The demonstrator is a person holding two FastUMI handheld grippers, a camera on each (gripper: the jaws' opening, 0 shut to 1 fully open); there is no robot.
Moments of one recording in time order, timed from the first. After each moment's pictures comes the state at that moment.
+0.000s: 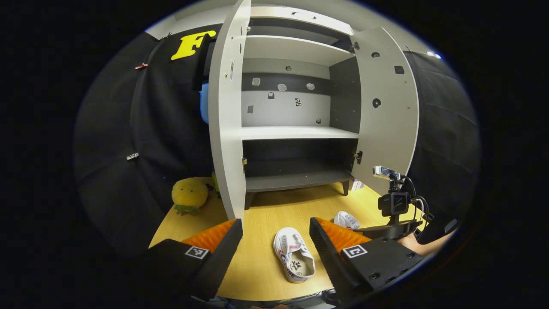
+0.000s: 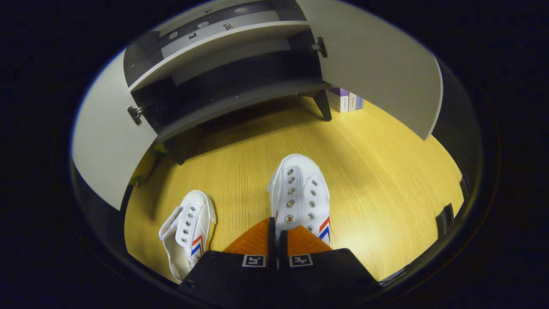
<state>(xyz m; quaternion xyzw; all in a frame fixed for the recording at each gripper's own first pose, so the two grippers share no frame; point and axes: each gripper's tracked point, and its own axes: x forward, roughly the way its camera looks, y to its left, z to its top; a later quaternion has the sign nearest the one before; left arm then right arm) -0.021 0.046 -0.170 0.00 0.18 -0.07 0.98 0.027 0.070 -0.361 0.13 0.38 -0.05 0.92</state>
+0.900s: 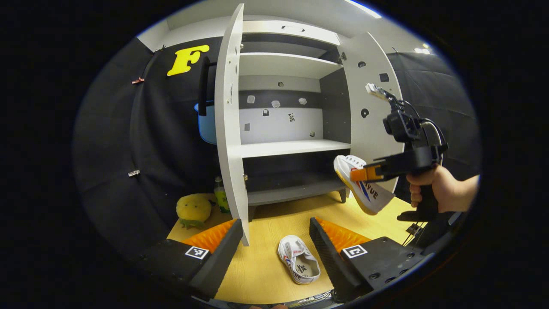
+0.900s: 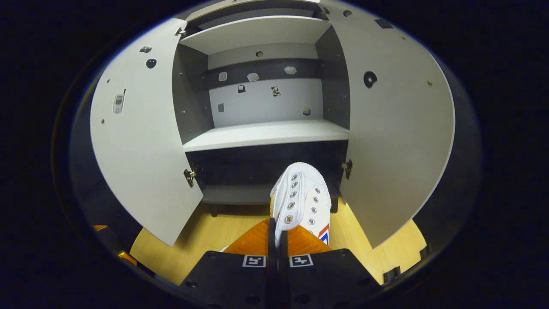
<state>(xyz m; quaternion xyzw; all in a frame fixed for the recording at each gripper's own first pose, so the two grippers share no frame) -0.037 0.057 -0.138 0.02 0.11 -0.08 0.99 0.088 0.099 -0.116 0.03 0.20 0.02 0.98</state>
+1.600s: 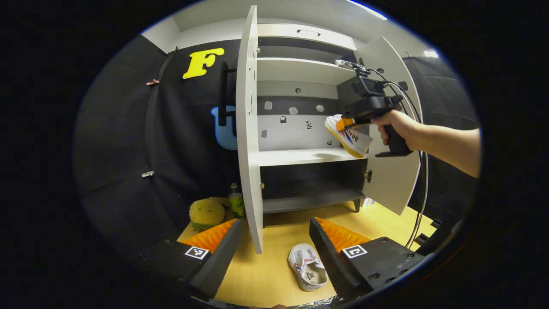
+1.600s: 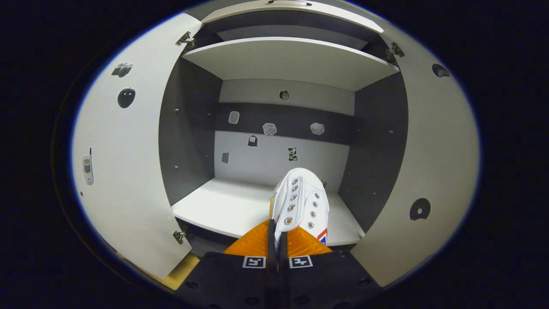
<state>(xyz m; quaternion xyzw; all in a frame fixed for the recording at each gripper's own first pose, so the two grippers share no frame) -0.017 0.083 -0.121 0.02 0.10 -0.02 0.99 0.263 0.115 0.028 -0.06 0.09 0.05 0.99</state>
